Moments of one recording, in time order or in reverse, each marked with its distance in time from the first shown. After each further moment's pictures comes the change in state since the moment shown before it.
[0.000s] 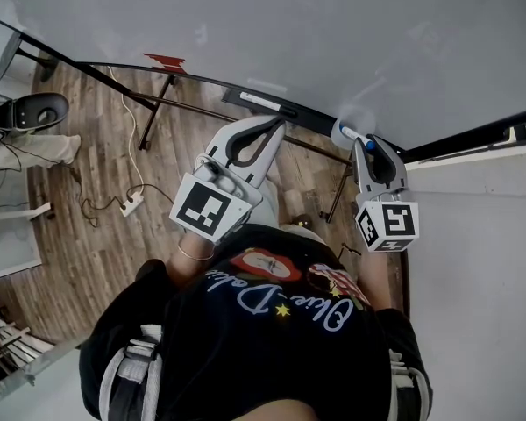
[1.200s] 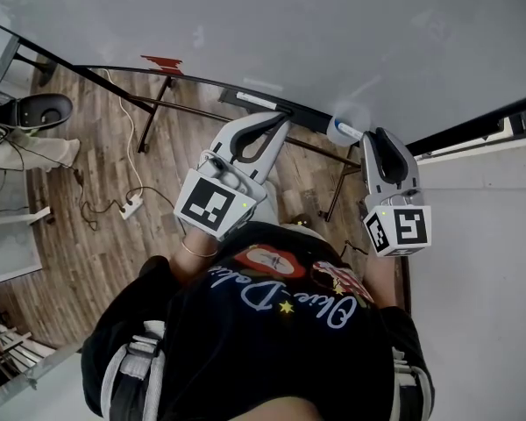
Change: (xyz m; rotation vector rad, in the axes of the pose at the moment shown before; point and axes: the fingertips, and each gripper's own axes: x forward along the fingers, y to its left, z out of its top) left arm 0.008 -0.010 0.004 0.000 -0.016 -0.022; right arm -0.023 -0.004 0.044 -0.031 -0.088 -0.007
